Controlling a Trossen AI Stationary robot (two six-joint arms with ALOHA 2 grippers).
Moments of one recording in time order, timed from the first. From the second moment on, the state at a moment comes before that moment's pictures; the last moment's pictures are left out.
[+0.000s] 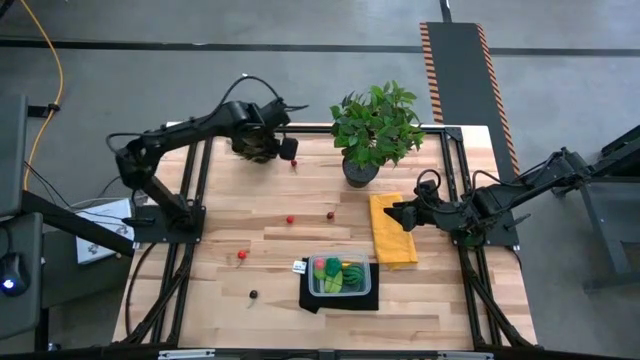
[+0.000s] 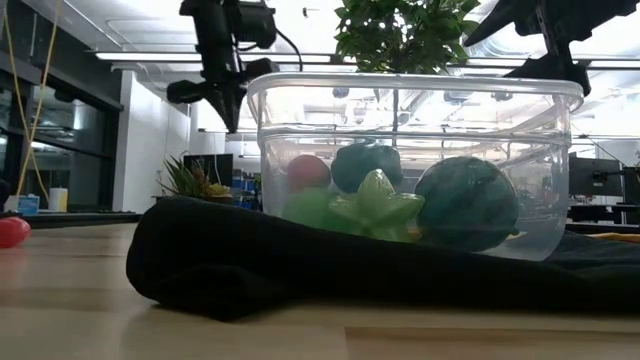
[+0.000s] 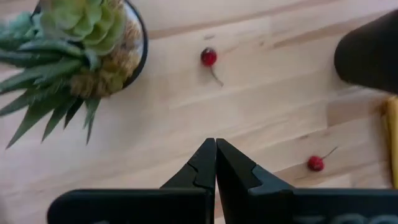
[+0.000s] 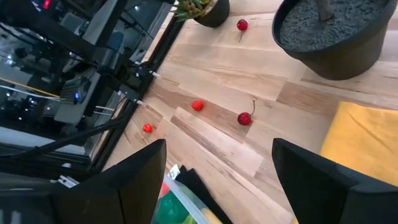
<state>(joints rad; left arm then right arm) 0.64 1.59 1.43 -1.13 -0.03 -0.82 0.39 0.82 0.62 -0.37 0.63 1.25</state>
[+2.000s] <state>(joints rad) 0.74 1.91 1.49 -0.95 0.00 -0.58 0.39 0.82 0.62 -0.39 0.56 1.23</state>
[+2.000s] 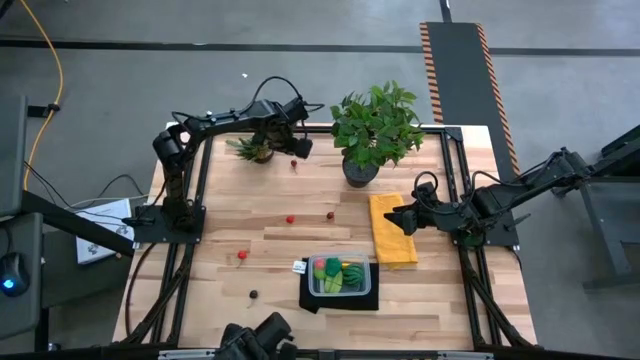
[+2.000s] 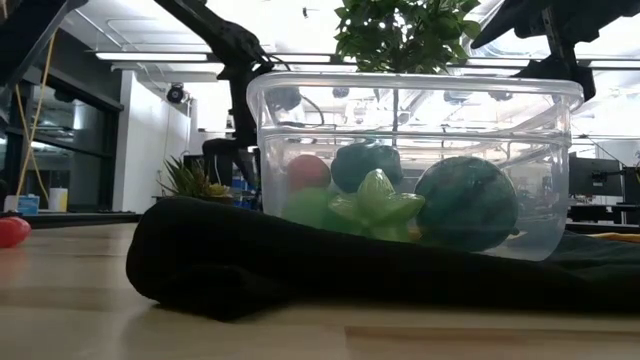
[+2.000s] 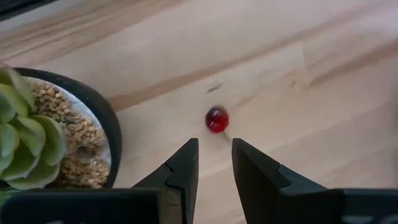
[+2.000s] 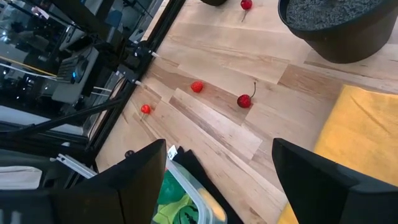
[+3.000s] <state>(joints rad) 0.68 1.91 1.49 -0.99 -0.12 0.83 0.39 0.82 0.62 -0.31 0.63 1.31</state>
